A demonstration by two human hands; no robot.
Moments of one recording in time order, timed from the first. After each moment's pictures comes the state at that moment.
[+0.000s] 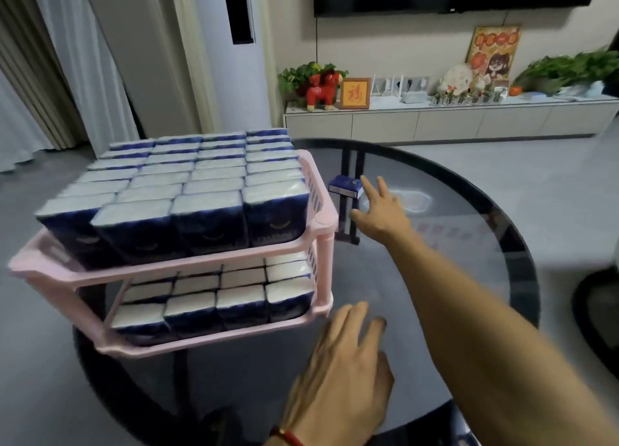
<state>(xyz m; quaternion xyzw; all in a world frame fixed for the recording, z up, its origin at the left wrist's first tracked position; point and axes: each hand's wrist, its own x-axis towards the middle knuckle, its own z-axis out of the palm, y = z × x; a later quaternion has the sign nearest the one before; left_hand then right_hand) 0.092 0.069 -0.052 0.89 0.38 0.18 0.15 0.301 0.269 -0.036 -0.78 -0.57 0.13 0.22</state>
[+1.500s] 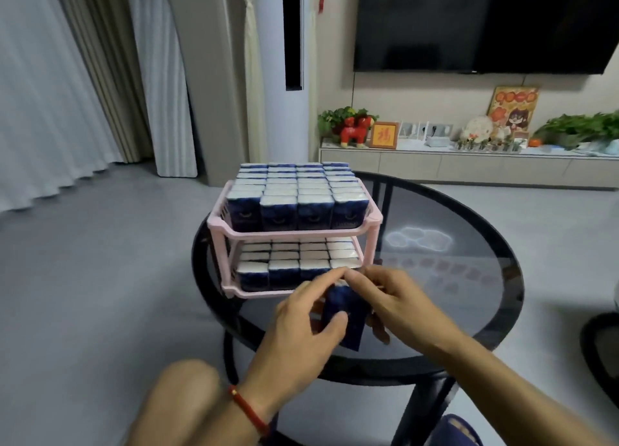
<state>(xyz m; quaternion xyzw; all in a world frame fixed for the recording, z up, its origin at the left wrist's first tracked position) -0.034 -0.010 0.038 0.72 0.39 0.43 0.37 0.151 -0.015 0.070 -0.51 -0.66 0.38 0.40</state>
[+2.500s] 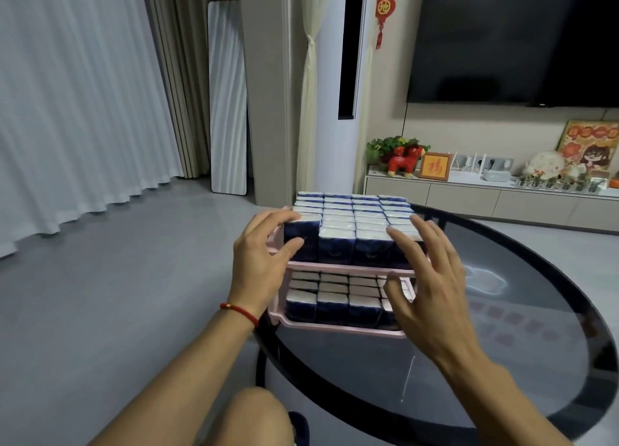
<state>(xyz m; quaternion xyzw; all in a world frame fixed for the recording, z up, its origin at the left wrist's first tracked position) -0.124 0.111 0.086 0.66 0.44 0.60 0.10 0.124 0.057 0.070 -0.54 -0.71 -0.10 0.44</state>
